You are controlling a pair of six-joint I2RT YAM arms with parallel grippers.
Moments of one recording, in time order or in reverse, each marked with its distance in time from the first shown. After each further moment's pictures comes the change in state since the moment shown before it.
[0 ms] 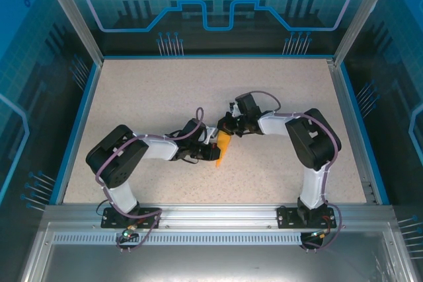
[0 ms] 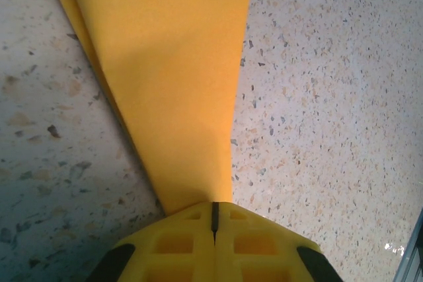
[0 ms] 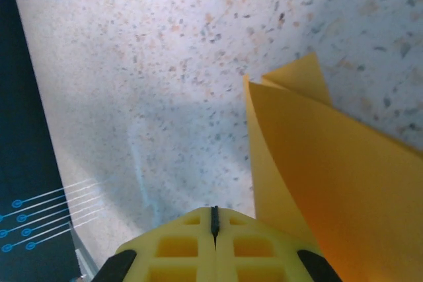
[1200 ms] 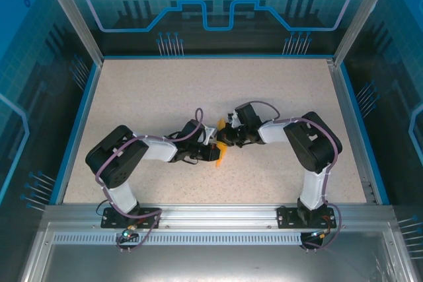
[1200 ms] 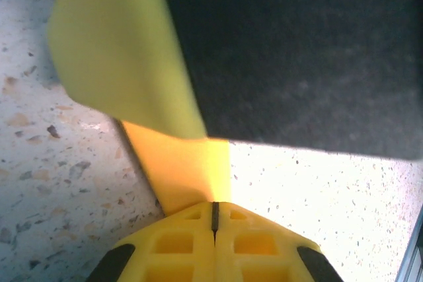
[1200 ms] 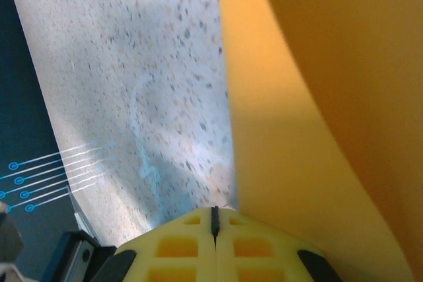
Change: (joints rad) left arm 0.000 -0.001 -0.031 0.058 0.001 0.000; right arm 0.041 -0.035 -0.129 0.085 -0.053 0.014
